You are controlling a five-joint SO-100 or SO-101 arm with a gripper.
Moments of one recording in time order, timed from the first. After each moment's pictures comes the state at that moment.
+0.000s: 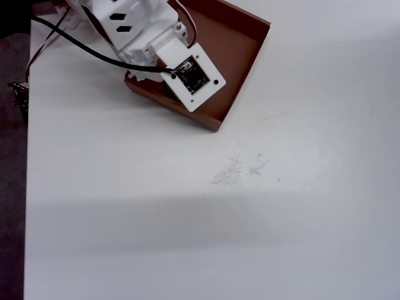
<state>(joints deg) -38.6 126.8 133.0 57.8 -68.6</state>
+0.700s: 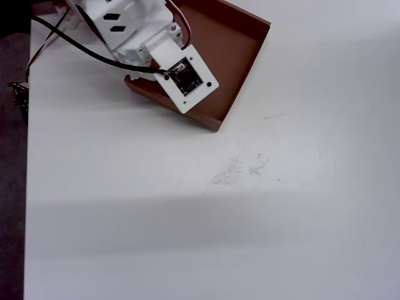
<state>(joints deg) -36.5 127.5 133.0 59.9 -68.6</state>
